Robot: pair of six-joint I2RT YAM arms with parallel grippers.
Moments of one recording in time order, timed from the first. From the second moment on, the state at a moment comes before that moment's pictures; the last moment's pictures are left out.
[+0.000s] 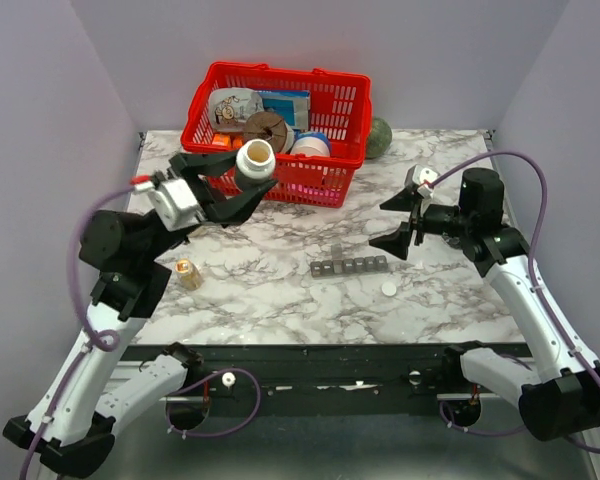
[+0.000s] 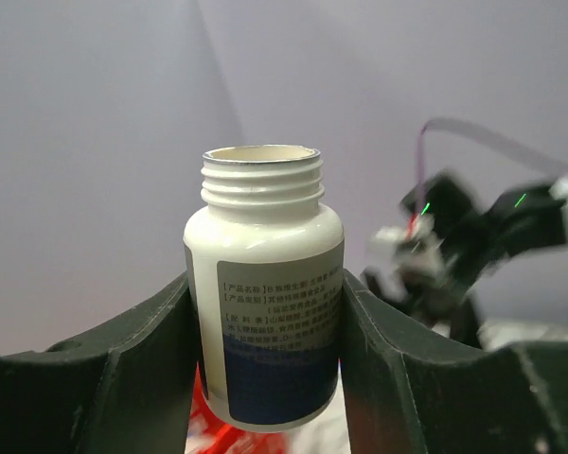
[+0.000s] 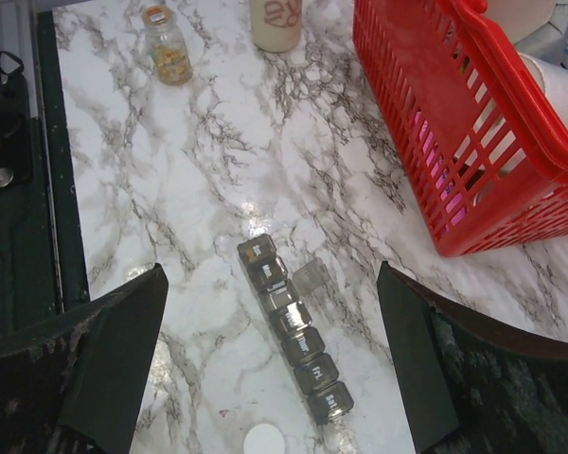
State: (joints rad) left arm -0.49 0.86 1.18 0.29 0.59 -0.02; right arm 0.21 1.05 0.99 -0.37 -0.97 -0.42
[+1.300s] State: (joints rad) left arm -0.49 1.03 0.91 1.26 0.63 -1.02; right arm 0.18 1.07 0.99 -0.37 -0.96 -0.42
